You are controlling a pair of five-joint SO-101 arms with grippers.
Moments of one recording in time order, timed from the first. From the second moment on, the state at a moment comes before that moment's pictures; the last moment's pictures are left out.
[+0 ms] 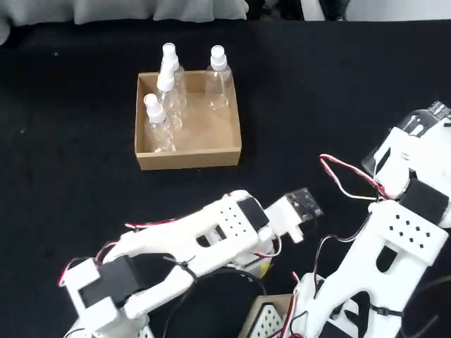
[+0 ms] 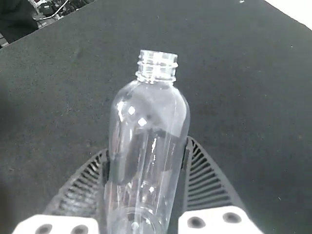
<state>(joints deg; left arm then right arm) 53.5 0.4 25.1 66.8 -7.1 33.7 -40.0 32.6 55.3 -0.7</state>
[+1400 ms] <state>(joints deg) 49.1 -1.3 19.5 73.1 -7.1 33.7 -40.0 32.6 55.3 -0.7</state>
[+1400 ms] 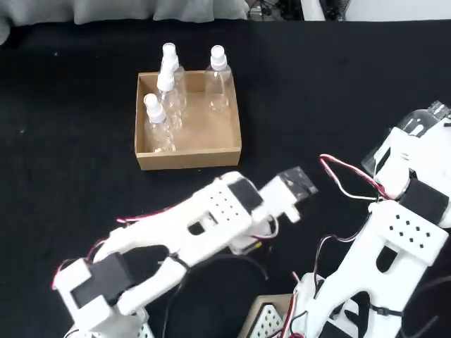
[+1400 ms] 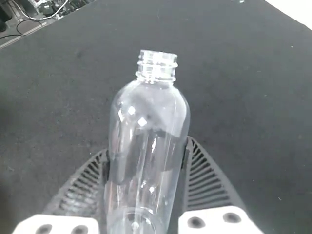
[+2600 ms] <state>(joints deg) 37.5 -34.9 31.6 70.5 9.0 32.0 -40.0 33.9 55.3 -0.7</state>
